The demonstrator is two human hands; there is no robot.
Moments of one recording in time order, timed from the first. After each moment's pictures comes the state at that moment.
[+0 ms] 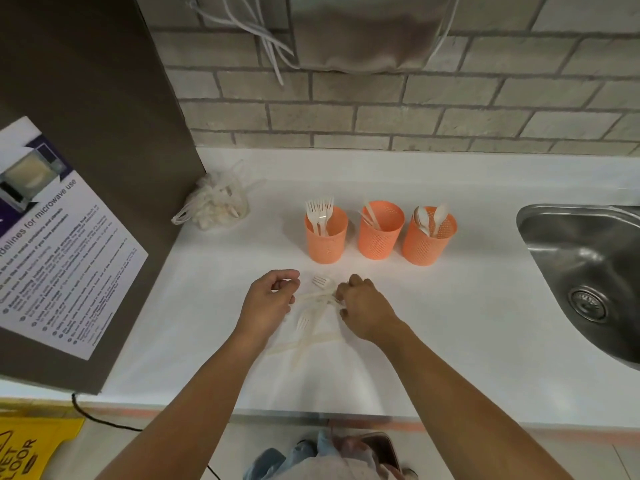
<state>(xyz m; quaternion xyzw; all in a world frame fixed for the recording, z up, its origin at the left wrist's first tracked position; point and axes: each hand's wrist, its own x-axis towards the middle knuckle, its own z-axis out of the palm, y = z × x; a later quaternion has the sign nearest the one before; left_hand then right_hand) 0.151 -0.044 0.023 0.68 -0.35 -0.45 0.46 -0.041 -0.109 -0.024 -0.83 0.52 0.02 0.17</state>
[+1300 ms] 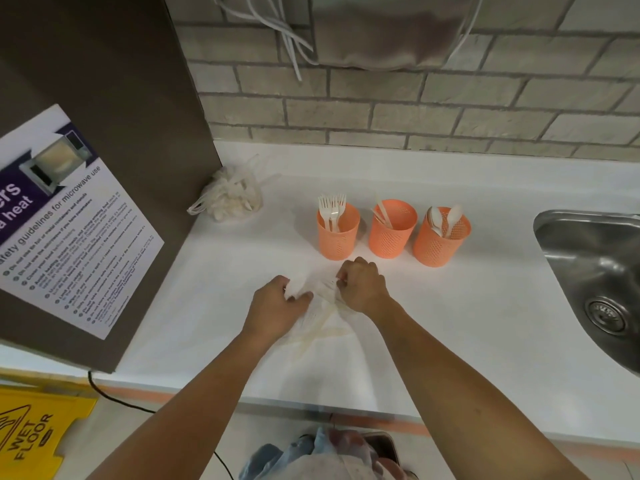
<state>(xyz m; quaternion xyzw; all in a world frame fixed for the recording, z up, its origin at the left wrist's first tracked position) 0.158 -0.038 -0.002 0.78 -0.48 -0.31 0.26 -0.013 -0.140 -0.027 -0.78 0.59 -0.05 0.20</state>
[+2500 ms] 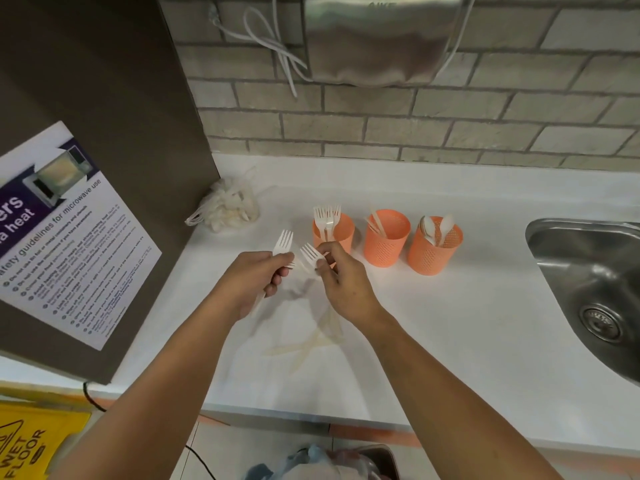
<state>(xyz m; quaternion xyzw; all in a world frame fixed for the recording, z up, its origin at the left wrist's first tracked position) 0.183 -0.068 0.076 0.68 -0.31 -0.51 0.43 0.000 -0.114 0.019 -0.74 0.42 -0.38 0.36</state>
